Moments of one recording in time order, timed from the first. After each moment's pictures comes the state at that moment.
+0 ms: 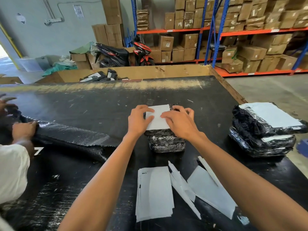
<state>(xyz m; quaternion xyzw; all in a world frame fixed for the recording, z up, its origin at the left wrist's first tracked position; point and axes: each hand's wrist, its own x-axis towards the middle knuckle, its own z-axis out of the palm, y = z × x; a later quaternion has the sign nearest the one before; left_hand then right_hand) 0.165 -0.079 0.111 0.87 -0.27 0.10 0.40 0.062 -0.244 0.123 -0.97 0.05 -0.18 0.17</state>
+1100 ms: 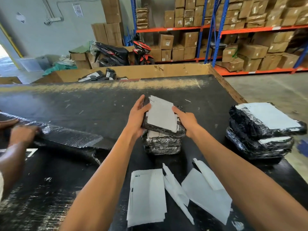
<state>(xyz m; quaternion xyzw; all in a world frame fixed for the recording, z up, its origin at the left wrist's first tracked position) 0.159 -0.114 0.127 0.55 -0.11 -0.17 0.81 0.078 -0.289 0.119 -0.65 0.33 -0.09 0.68</state>
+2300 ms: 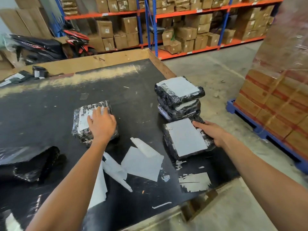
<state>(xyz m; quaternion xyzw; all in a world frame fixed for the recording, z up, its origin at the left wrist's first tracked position) 0.075 -0.204 0.064 0.95 -0.22 0.11 0.17 -0.223 -0.467 0.060 -0.61 0.45 -0.09 0.64</state>
